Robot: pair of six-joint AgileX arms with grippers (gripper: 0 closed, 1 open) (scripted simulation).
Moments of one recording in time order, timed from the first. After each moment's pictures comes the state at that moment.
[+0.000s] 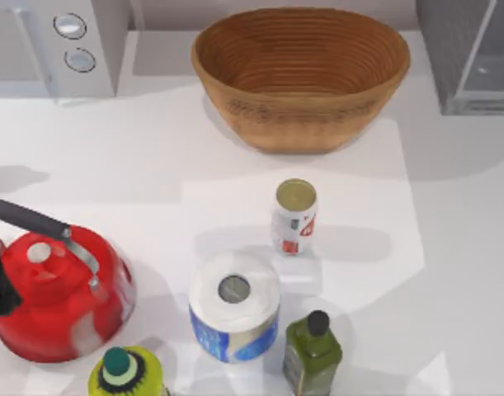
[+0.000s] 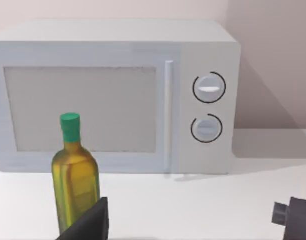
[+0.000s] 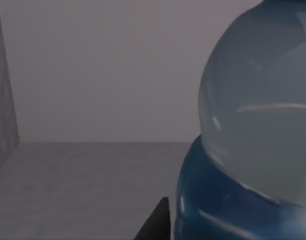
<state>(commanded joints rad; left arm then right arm) 0.00 0.00 0.00 0.00 0.00 0.00 -0.22 2.29 1.20 1.08 -0.18 0.01</state>
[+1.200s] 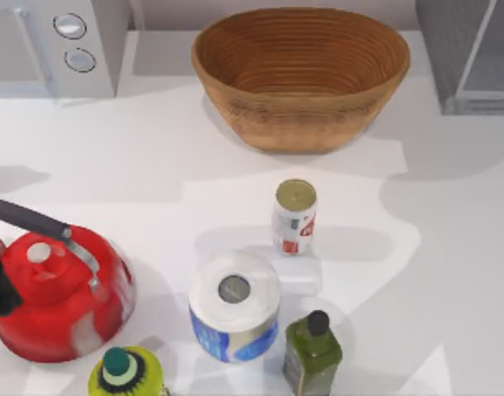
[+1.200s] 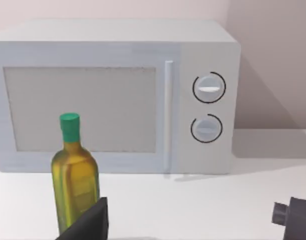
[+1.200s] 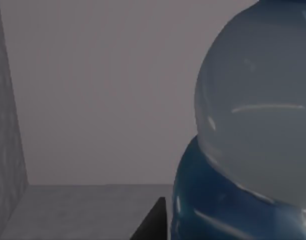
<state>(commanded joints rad) 0.00 0.00 0.00 0.00 0.00 0.00 -0.23 2.15 1.23 0.92 -0.19 0.01</state>
